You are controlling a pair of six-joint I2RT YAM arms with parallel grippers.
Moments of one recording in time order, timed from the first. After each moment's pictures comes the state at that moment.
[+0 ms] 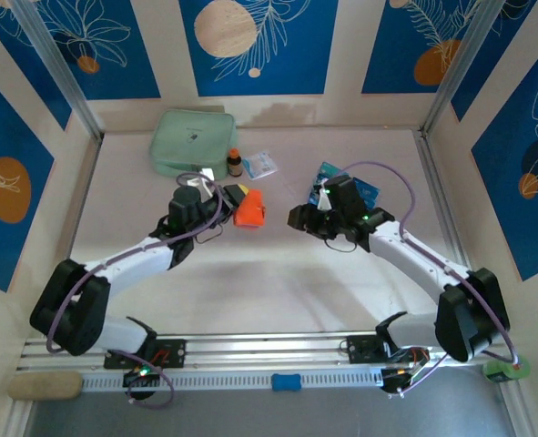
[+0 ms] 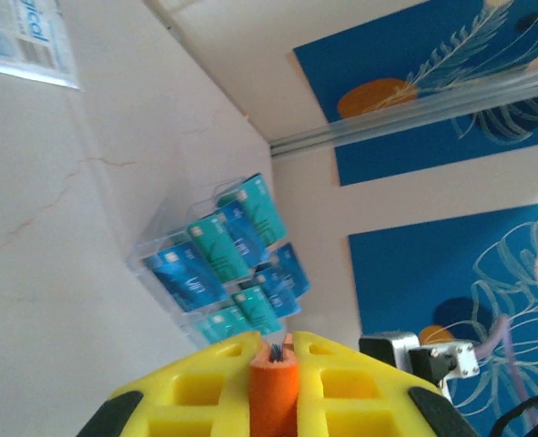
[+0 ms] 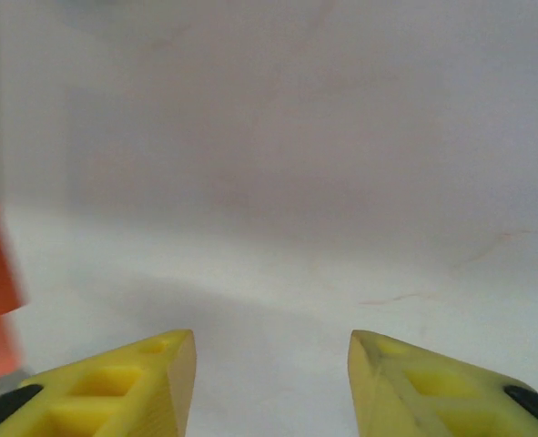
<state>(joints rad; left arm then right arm) -0.53 1.39 0.69 0.54 0.27 -1.23 0.49 1.28 0.88 -0.36 -0.41 0.77</state>
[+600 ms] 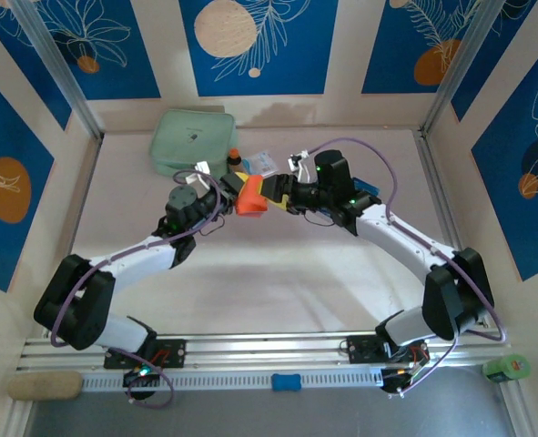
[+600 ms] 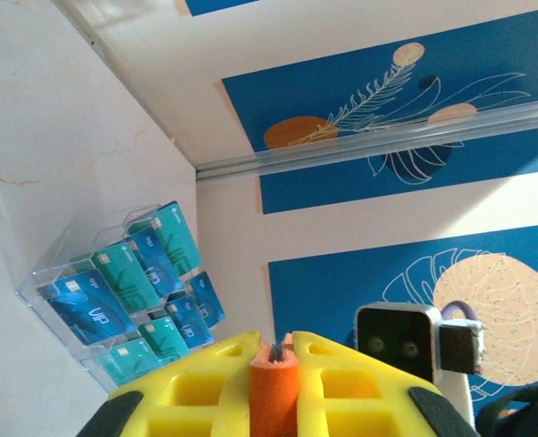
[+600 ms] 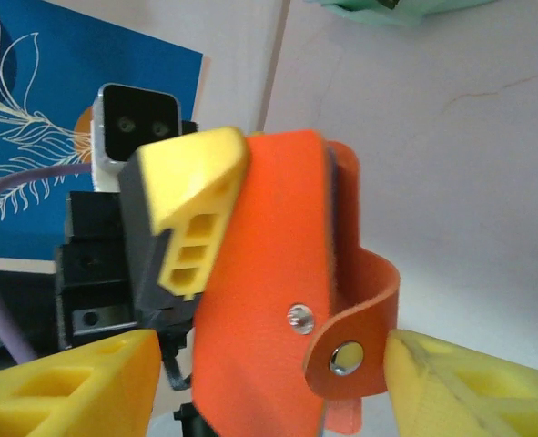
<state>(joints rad) -0.53 1.42 0.69 0.73 0.24 -1.39 0.52 1.45 1.06 -0.07 -0.65 0.93</state>
